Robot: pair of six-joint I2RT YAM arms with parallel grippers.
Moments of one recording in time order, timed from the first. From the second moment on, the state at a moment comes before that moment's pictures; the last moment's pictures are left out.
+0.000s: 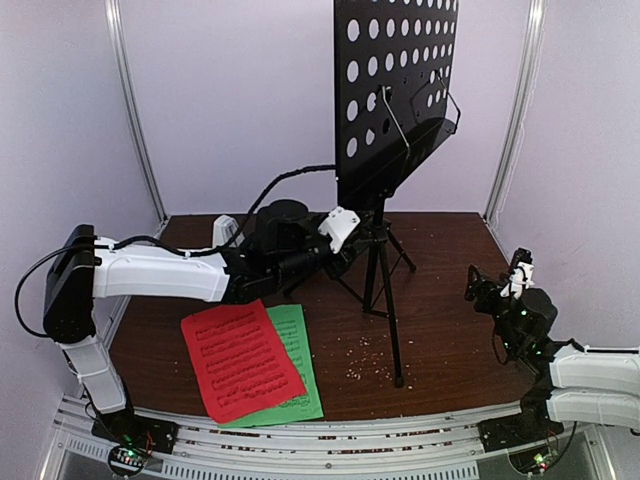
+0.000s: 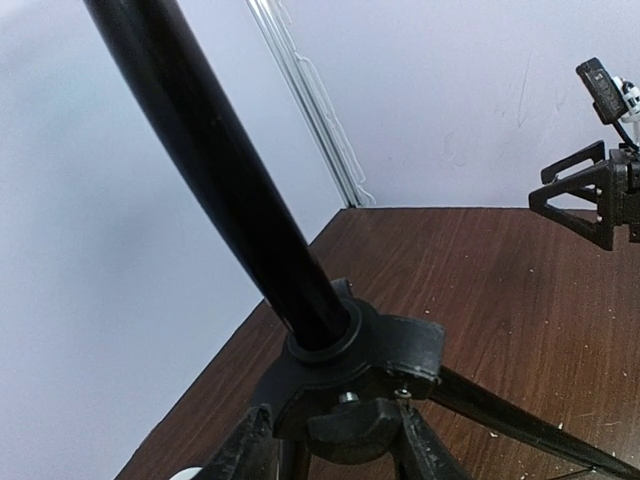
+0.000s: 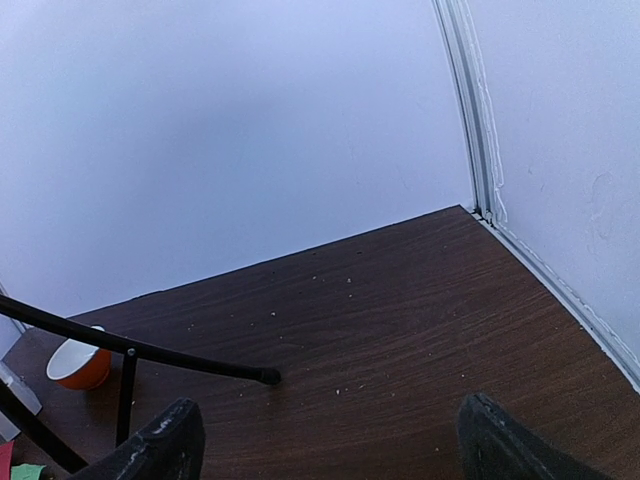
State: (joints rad) left arm -1.03 1.78 1.27 0.39 -0.12 0.37; right arm 0.45 0.88 0.08 0.77 0.49 0.32
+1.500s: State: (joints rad) left arm -0.94 1.55 1.06 0.47 0.10 -0.37; right arm 0.45 0.91 0.09 0.76 0.50 0.35
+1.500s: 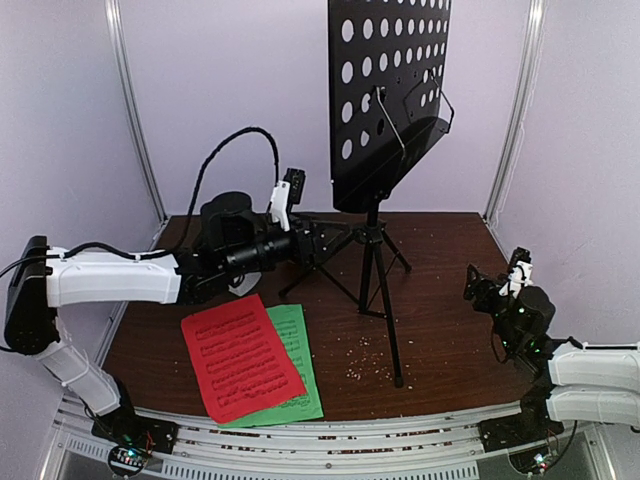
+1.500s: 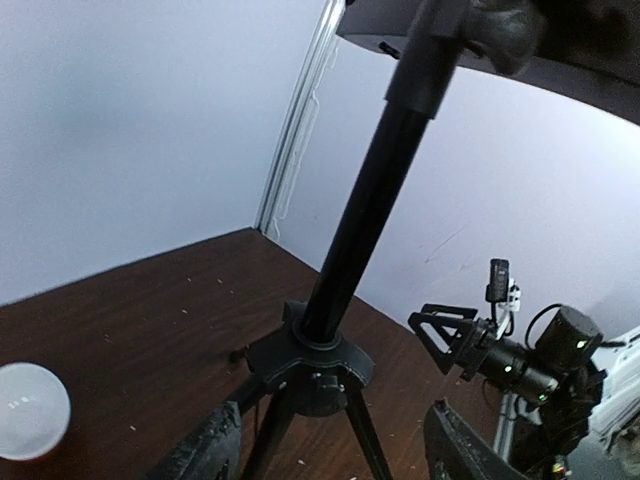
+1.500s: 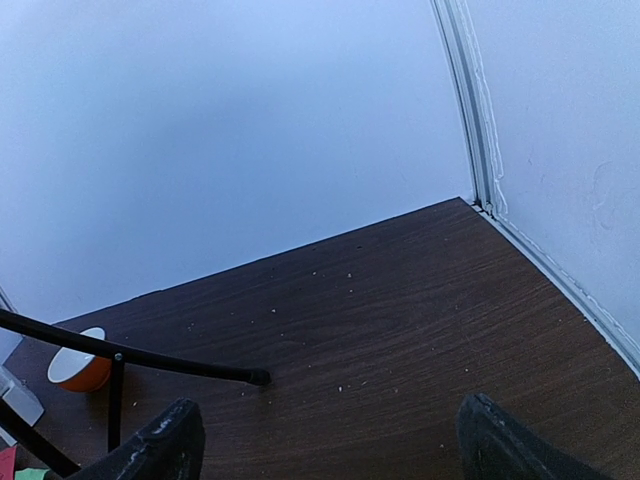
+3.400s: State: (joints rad) left arm -1.07 1.74 1.21 0.43 -0.23 0.37; right arm 0.45 0.90 0.09 0.79 0.46 0.37
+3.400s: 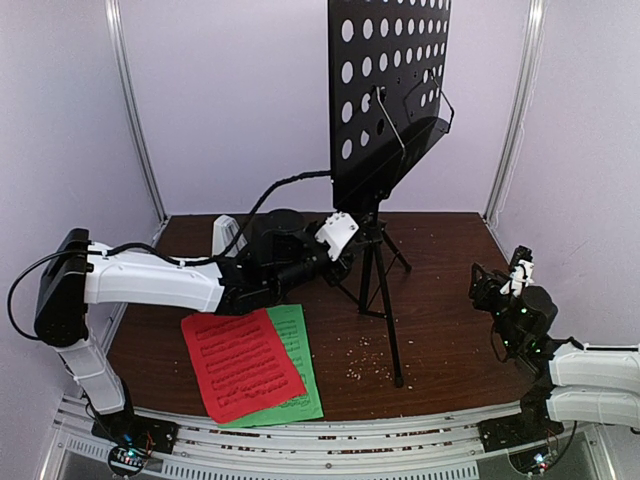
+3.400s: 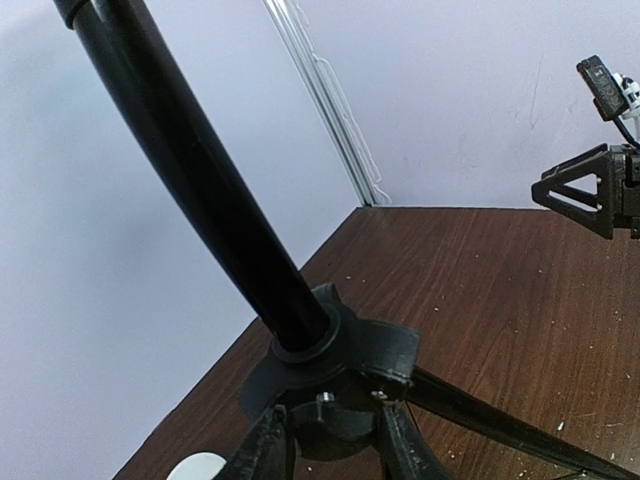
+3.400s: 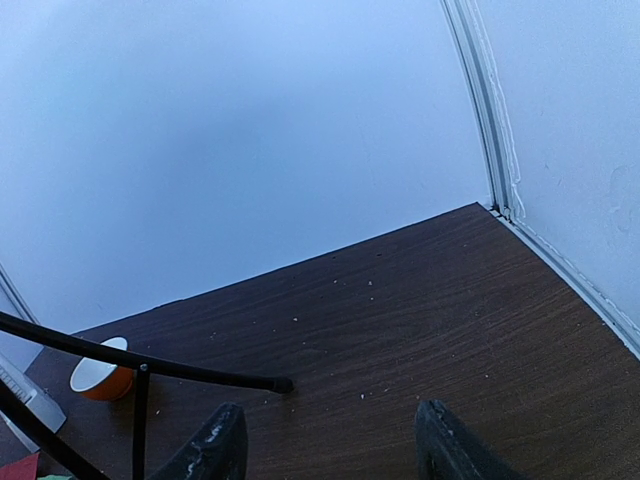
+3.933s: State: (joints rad) left arm -1.07 1.75 1.22 0.43 -0.23 0.36; right arm 0.45 0.89 0.09 0.79 0.46 0.37
